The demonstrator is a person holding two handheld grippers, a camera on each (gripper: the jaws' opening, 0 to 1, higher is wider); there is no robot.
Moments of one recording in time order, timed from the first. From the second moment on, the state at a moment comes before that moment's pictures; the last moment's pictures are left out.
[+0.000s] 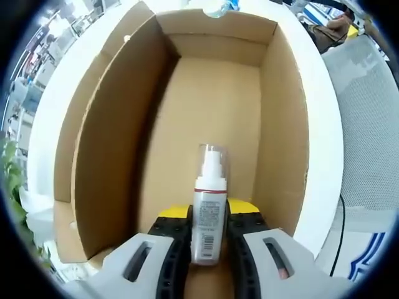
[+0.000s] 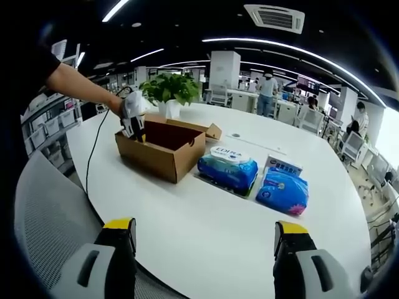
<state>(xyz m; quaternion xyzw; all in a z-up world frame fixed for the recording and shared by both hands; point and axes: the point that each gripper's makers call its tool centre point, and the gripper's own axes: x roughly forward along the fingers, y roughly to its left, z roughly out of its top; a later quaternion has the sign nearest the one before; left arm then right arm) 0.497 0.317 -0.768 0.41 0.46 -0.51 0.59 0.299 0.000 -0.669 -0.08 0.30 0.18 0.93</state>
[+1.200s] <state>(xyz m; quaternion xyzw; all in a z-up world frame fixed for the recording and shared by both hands) 0.489 0.304 -0.698 0.38 0.42 -0.51 0.64 0.306 0.026 -0.647 -0.10 0.26 0.23 0.93</state>
